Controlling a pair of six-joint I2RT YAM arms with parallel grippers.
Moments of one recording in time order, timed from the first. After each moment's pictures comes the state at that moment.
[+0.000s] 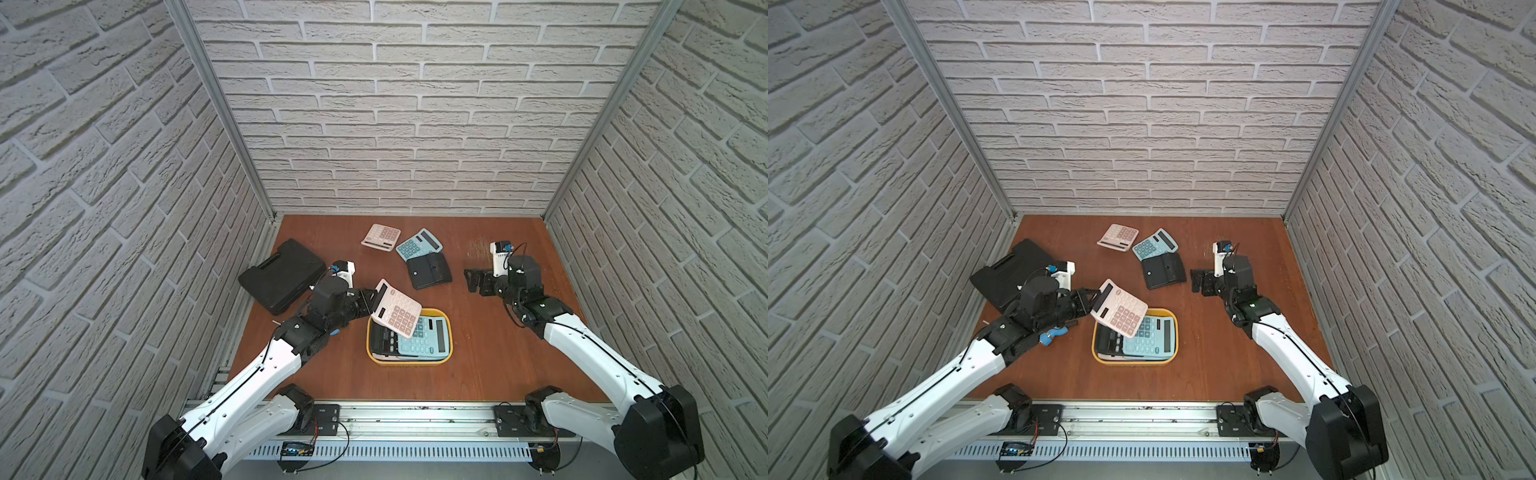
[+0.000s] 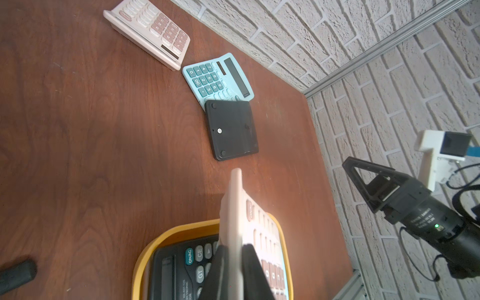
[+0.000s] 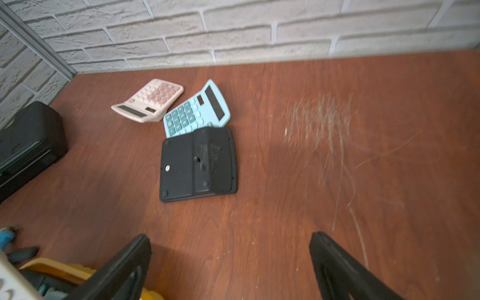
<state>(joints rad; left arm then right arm) -0.52 0.89 0.63 -0.26 0.07 -0.81 0.23 1.15 0.75 -0.22 -0.06 0.29</state>
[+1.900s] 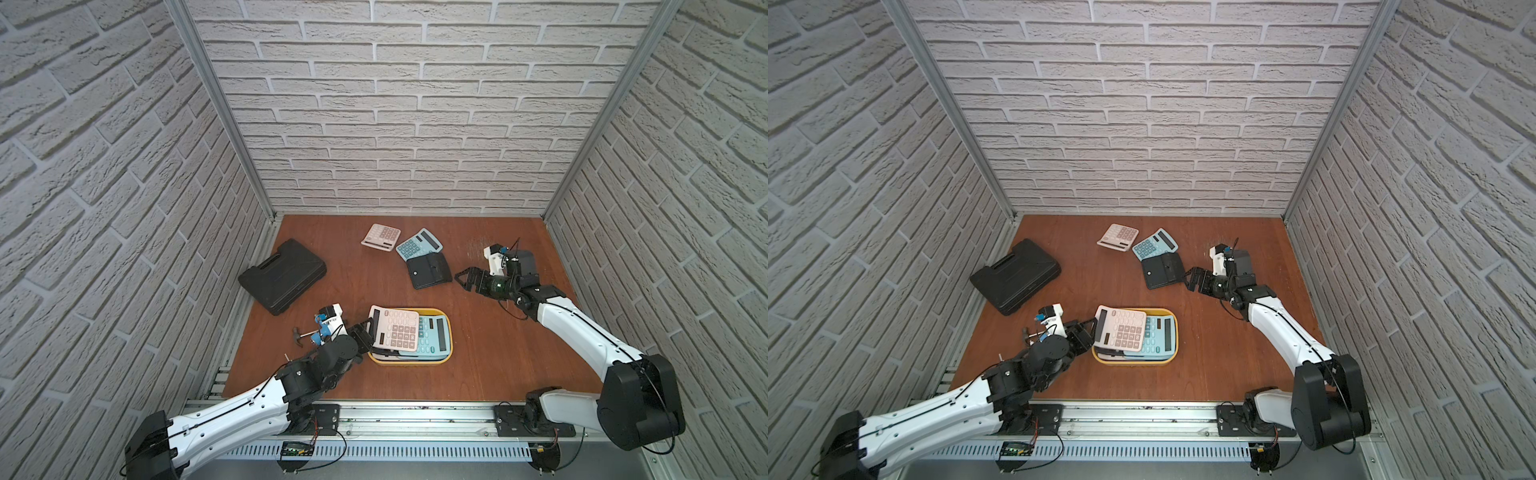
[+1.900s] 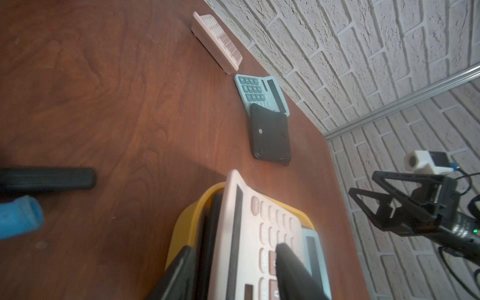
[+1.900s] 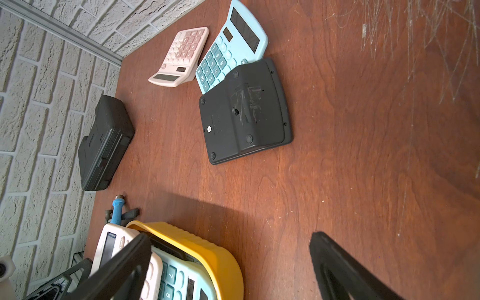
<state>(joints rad) -0.92 0.61 0.25 -0.16 -0.53 -1.16 0.15 1.29 0.82 -0.29 -0.40 0.49</state>
